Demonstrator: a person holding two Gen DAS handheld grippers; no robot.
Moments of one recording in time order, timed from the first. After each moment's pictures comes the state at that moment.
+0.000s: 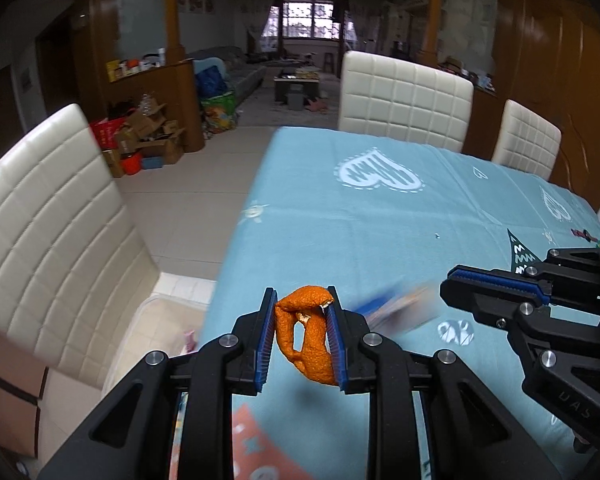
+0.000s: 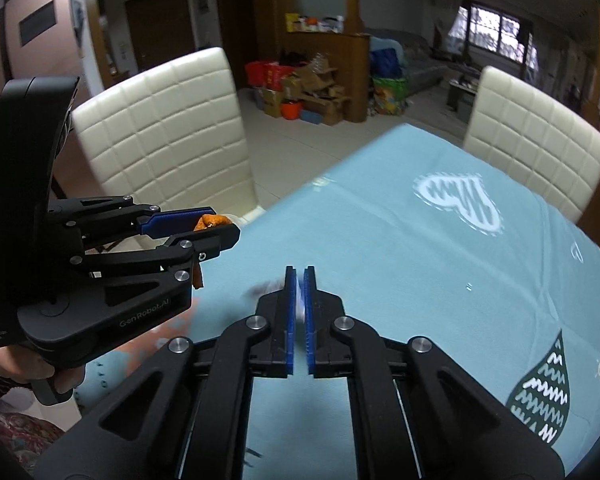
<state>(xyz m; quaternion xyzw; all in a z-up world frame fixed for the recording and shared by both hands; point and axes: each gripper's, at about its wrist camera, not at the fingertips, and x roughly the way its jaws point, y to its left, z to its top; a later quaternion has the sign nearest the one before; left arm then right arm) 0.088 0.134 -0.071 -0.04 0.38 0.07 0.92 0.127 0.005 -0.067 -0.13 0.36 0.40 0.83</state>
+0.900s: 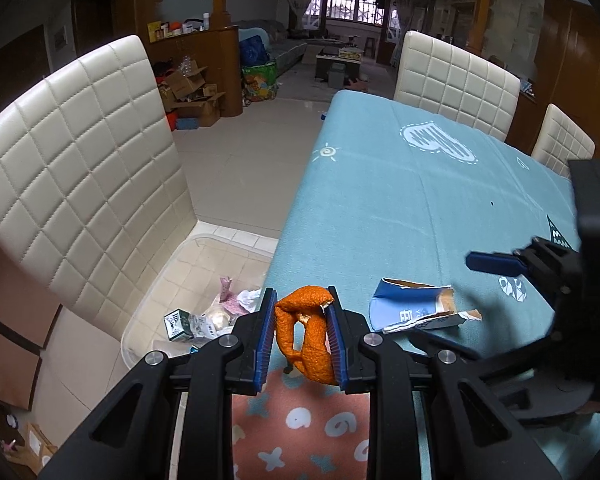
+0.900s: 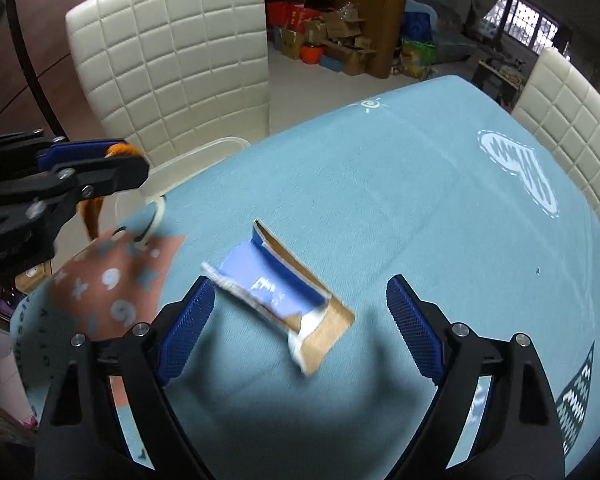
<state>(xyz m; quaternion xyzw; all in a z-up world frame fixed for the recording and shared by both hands) 0.046 0.183 -0.121 -0.08 0.42 0.12 0.90 0.128 0.067 -0.165 -0.23 0.42 0.39 0.79</state>
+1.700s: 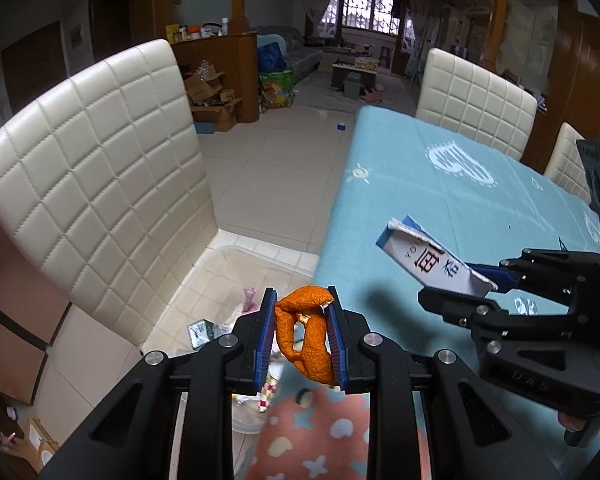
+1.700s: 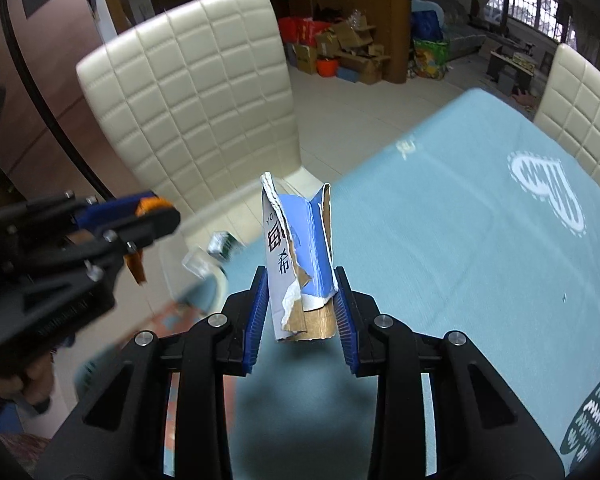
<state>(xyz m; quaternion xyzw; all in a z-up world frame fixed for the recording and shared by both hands) 0.037 0.216 -0.101 -0.09 0.40 0.15 0.90 0.131 0.103 -0.118 -0.15 0.43 0.43 0.78</state>
